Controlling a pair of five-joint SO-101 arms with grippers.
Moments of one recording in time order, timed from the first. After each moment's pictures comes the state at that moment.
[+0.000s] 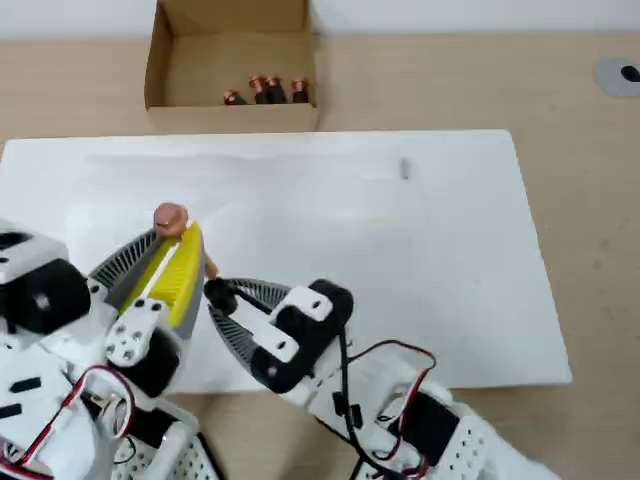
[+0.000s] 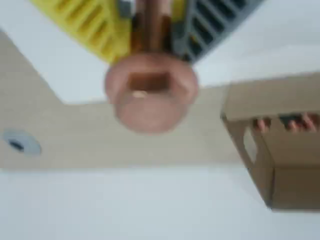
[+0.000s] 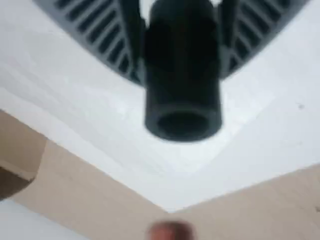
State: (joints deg) left arm 22.2 -86.9 31.4 67.8 3.6; right arm -60.3 -97.6 85.4 28.6 -8.0
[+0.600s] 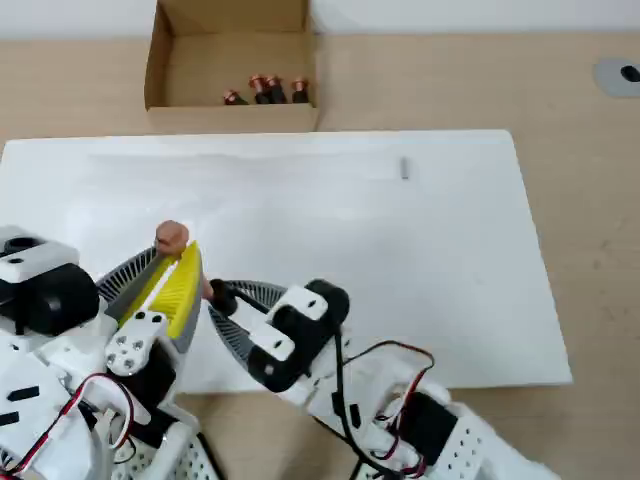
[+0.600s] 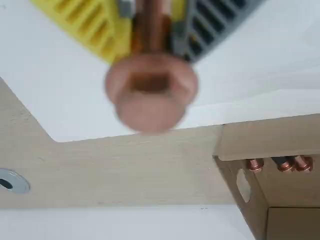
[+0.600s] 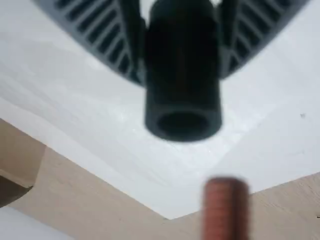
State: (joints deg) left arm 22.3 -87.1 29.6 74.0 3.6; right arm -60.3 -97.6 85.8 28.6 -8.0
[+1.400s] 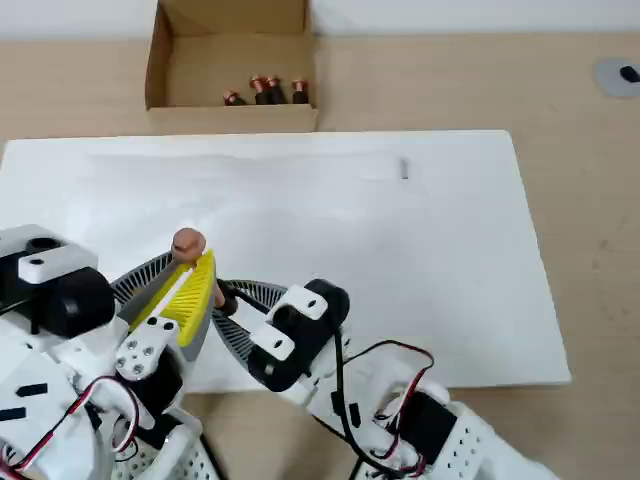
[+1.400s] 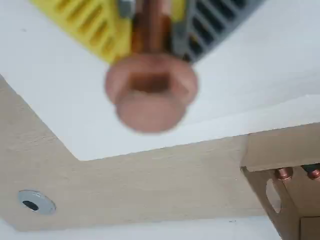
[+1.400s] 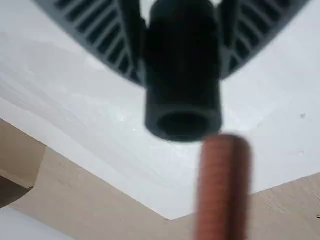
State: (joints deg) left arm 26.6 -87.3 30.2 74.3 2.6; right arm -60.3 -97.6 85.8 28.6 -8.0
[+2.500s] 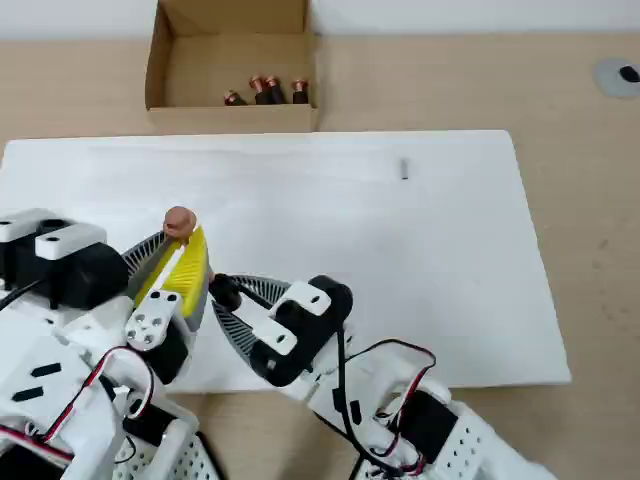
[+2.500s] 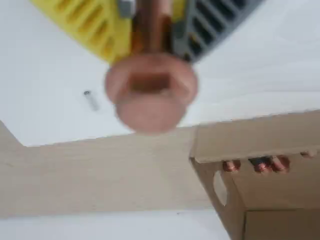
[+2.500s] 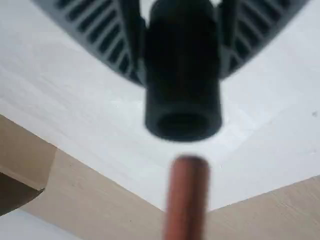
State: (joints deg) left arm 20.0 -87.1 36.7 68.4 1.0; right arm -59.0 -97.6 85.8 28.6 -8.0
